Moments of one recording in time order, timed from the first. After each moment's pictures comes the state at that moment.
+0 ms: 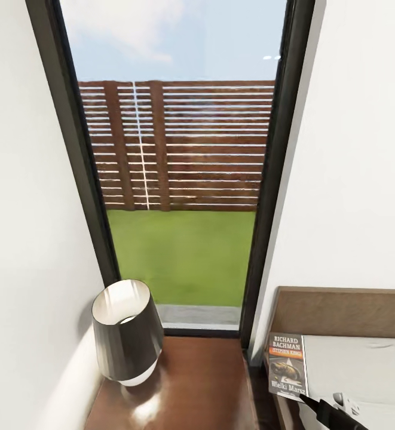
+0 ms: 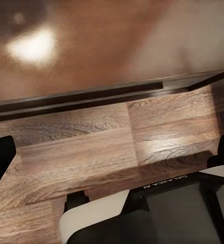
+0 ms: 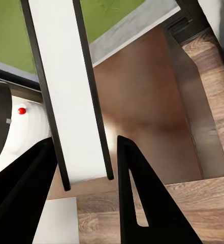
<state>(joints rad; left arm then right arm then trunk) -0.34 0.01 0.06 -0.15 -0.17 -0.08 -0.24 -0.47 -0.34 -0.02 -0.04 -0.59 0.06 0.84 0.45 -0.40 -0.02</state>
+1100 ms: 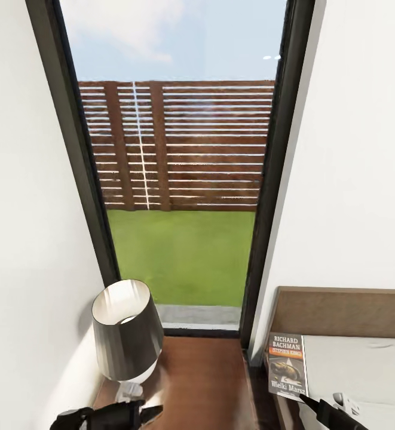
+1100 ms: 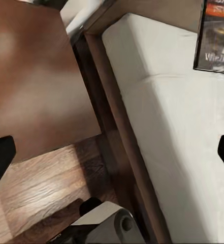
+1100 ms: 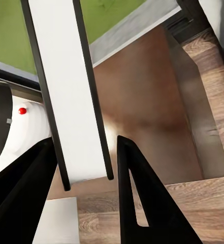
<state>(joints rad) -0.35 0.09 0.07 -0.51 0.04 0.21 -0.93 -0.47 -0.34 -0.02 -0.04 -0.59 0.06 0.85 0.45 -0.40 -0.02</state>
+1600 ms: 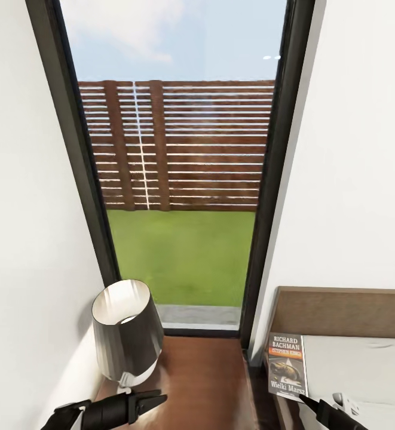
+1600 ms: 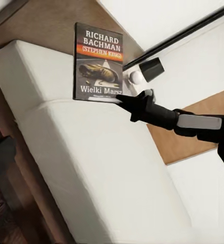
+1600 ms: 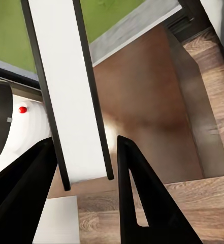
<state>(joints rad) -0.34 0.10 0.08 -0.57 0.17 0.31 -1.34 -0.47 -0.34 -0.02 -0.04 -0.59 0.06 0.85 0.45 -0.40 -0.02</state>
